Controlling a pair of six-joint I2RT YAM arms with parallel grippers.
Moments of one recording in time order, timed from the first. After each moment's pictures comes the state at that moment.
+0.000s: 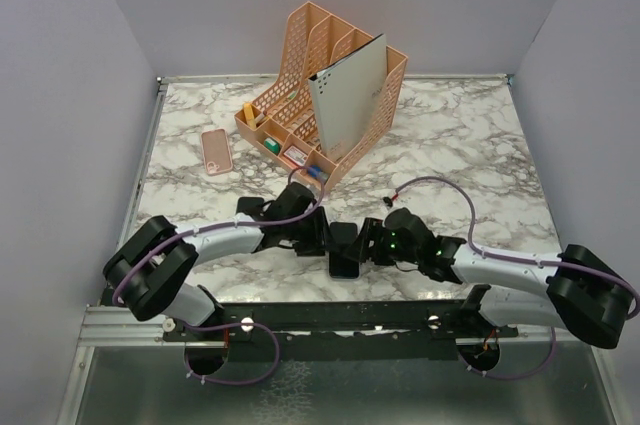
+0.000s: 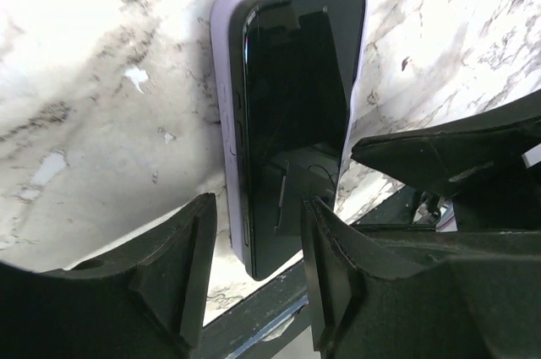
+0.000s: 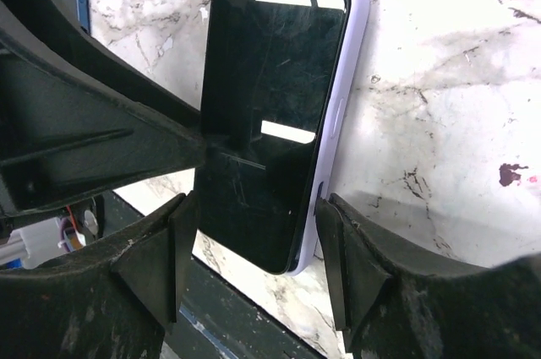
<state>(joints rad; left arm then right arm) -0.80 1.44 0.61 -0.07 0.29 -0.96 0.92 1.16 0.36 0.13 -0.01 0.94</state>
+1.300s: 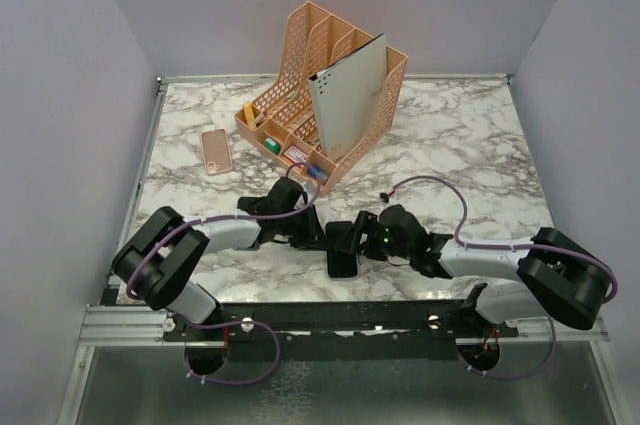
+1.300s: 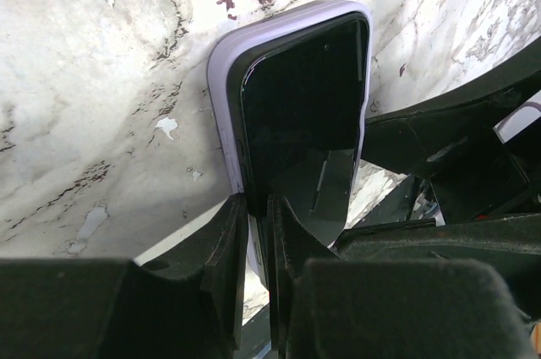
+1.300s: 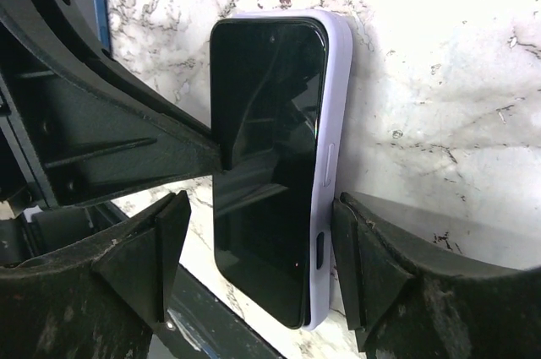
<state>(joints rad) -0.68 1.51 0.59 0.06 0.45 -0.86 0.90 1.33 0.40 0.30 -0.03 1.02</state>
